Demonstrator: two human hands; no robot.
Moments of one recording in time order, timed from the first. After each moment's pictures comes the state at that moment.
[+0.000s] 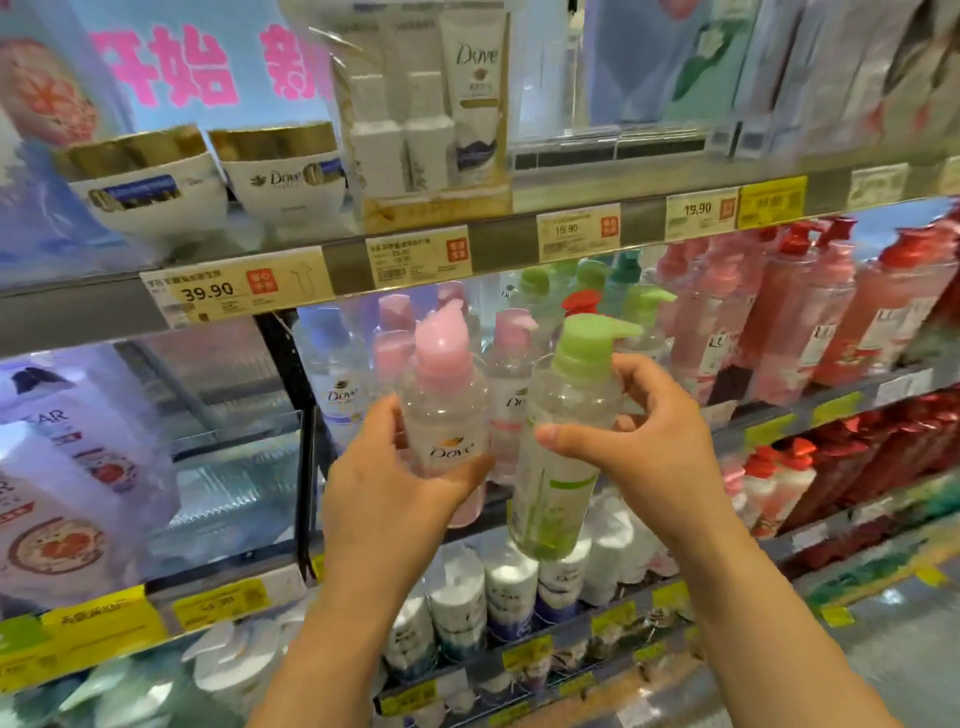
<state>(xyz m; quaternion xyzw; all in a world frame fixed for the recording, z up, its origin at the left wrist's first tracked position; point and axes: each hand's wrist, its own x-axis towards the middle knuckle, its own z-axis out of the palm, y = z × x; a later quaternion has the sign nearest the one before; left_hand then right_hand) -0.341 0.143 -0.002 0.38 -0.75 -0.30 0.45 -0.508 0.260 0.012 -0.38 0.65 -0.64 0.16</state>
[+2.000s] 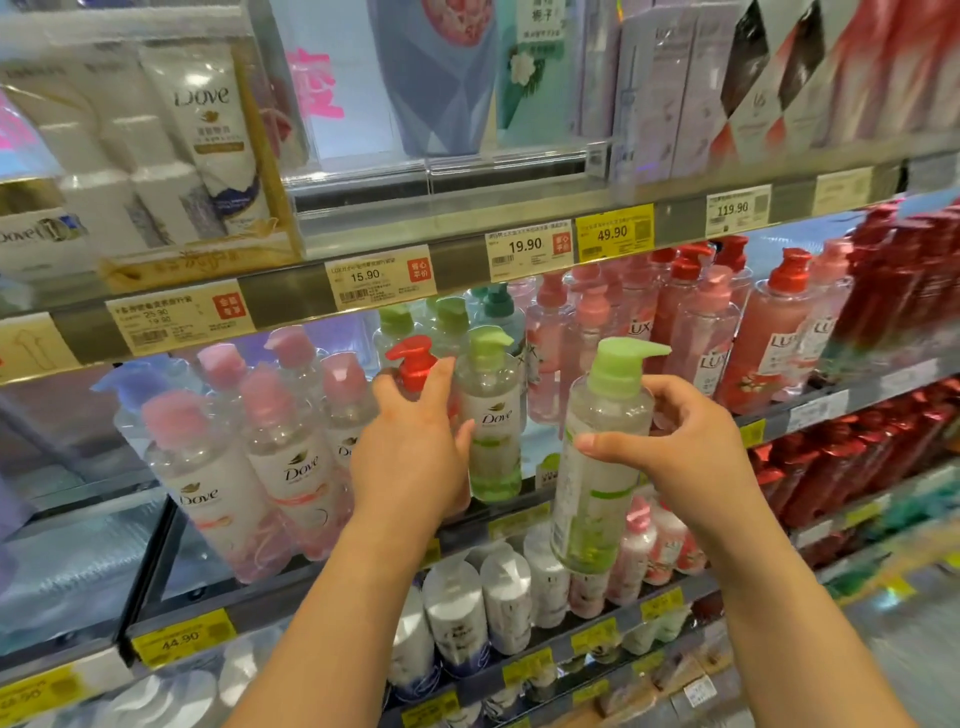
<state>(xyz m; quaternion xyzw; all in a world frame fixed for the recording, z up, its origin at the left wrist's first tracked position) -0.529 0.167 0.001 0.42 -0.87 -0.01 0.25 -0.684 0.336 0.002 -0.31 0.68 -0.64 0.17</state>
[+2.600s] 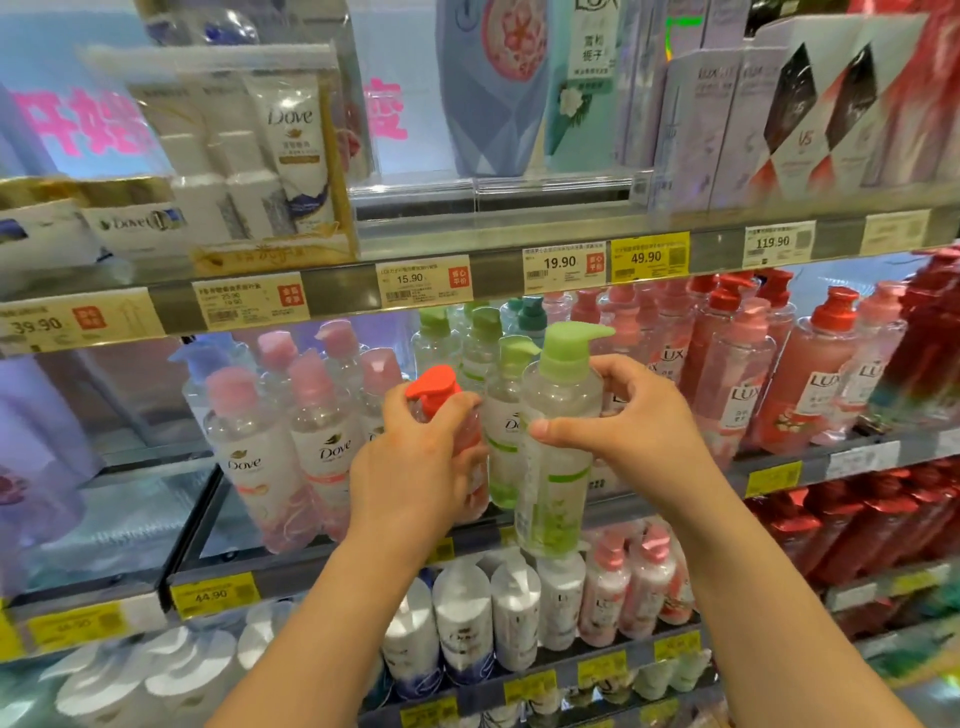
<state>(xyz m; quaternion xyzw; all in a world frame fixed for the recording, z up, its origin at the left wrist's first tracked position) -0.497 0.188 0.003 0.41 -0.86 -0.01 0.29 -0.672 0.301 0.030 -0.42 0.69 -0.56 0.17</state>
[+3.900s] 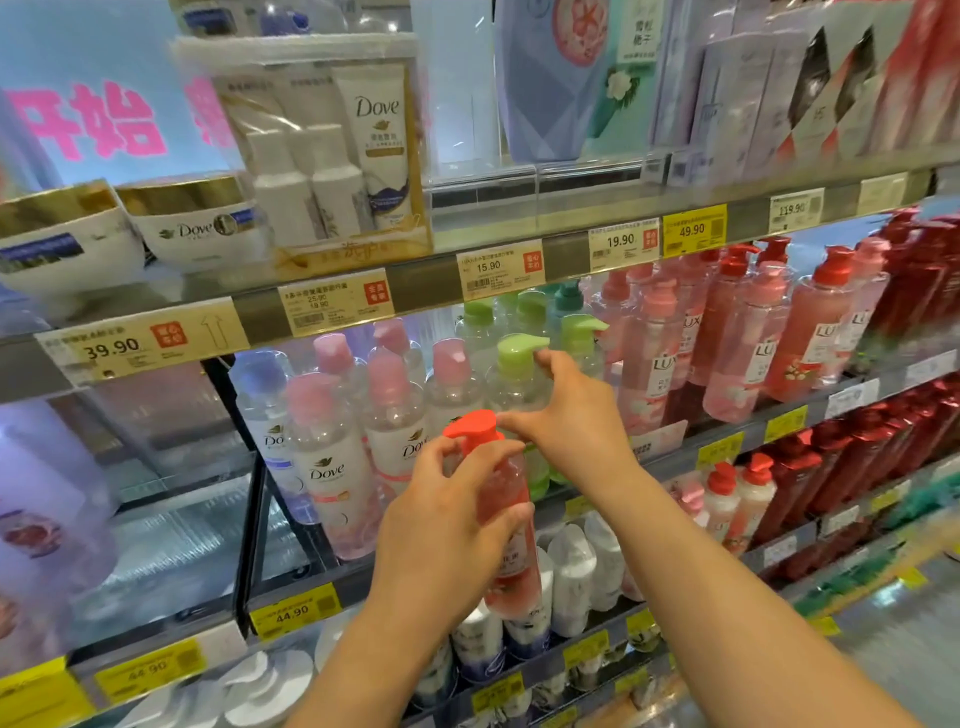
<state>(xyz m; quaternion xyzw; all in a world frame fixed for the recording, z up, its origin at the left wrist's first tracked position) -0.405 0.171 -0.022 0.25 -0.89 -0.19 0.33 -0.579 0.208 0.003 -0.40 0.81 -0.43 0.02</state>
